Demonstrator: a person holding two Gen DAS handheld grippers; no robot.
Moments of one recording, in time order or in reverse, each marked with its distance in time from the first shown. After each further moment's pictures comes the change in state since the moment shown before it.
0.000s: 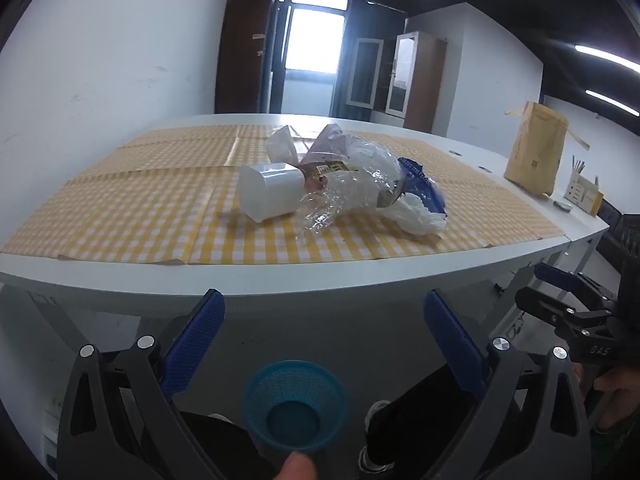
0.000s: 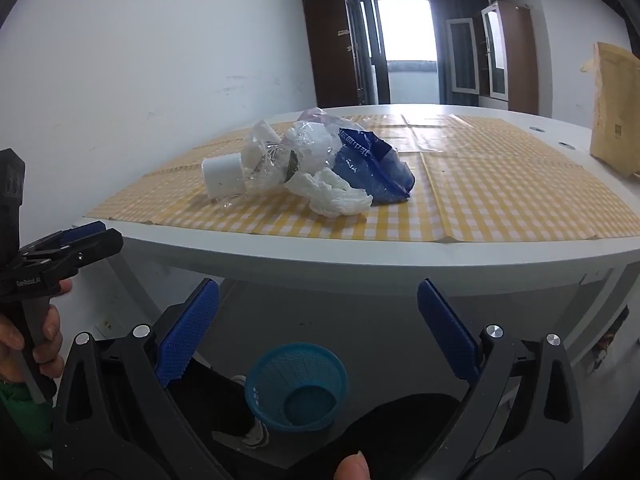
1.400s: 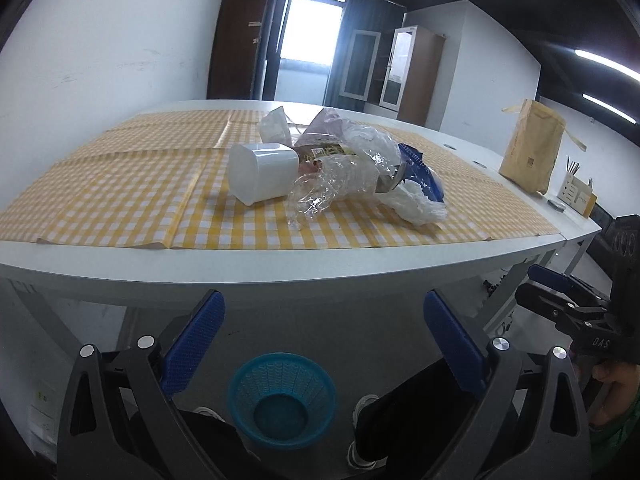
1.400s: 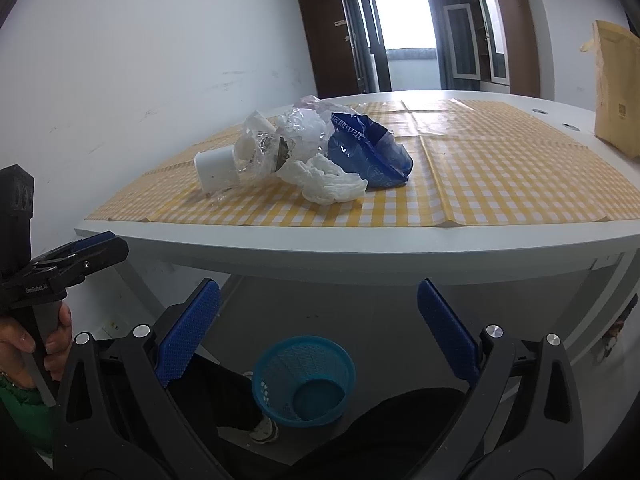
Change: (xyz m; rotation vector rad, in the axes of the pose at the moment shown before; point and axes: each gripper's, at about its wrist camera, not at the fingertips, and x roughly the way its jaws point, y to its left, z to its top) left arm 0.021 0.008 -0.007 -0.029 0.036 -0.037; right arm 0.007 -0.017 -0.006 0.043 0.031 0.035
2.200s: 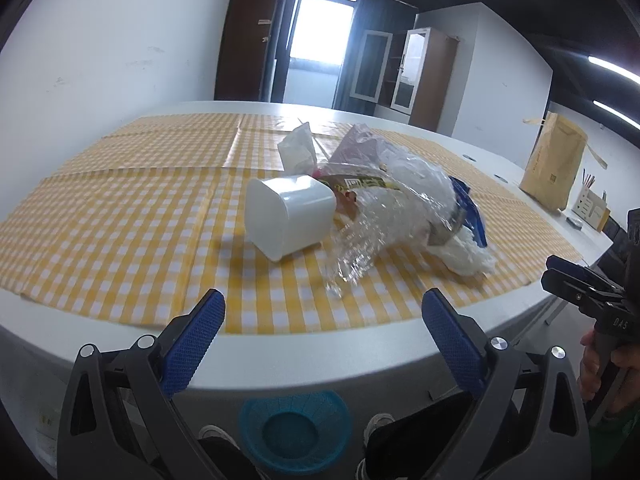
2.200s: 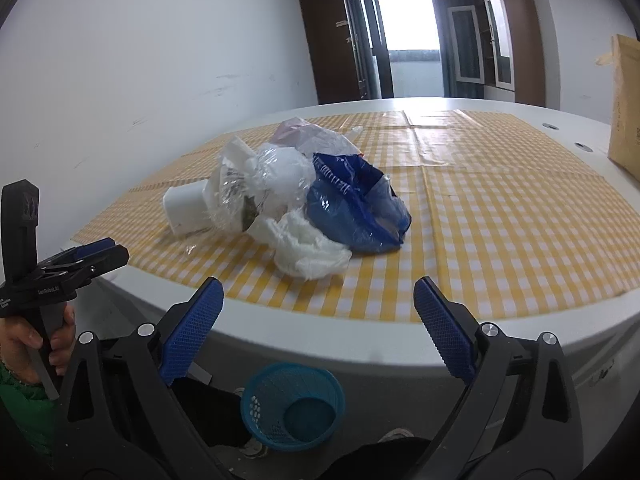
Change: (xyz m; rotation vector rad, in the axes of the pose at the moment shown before) left arm 0.053 0.034 0.055 -0.021 0.003 0.023; right arm 0.047 -0.024 0.068 -0.020 0.005 0.001
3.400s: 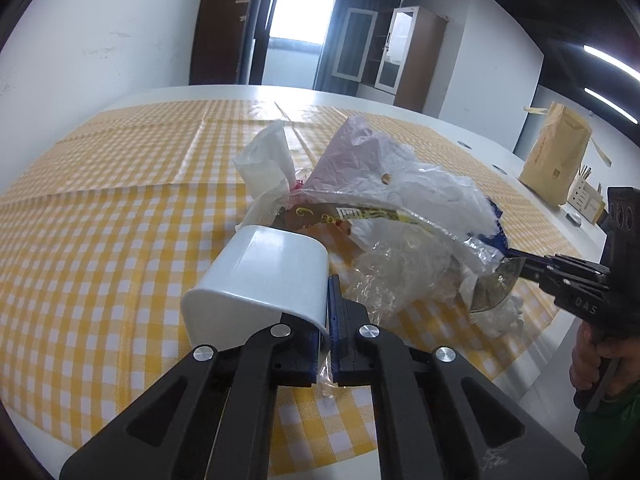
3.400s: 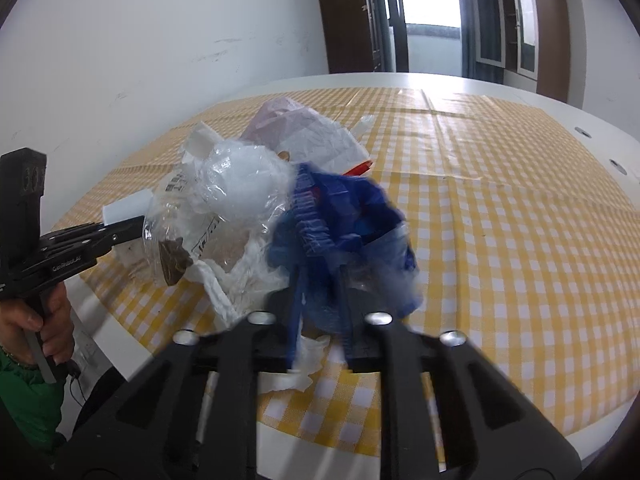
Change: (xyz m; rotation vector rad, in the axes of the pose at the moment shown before) left arm 0.082 -0.005 0.051 0.030 0.074 -0.070; right arm 0.083 -0.013 0.055 -0.058 0.122 0.017
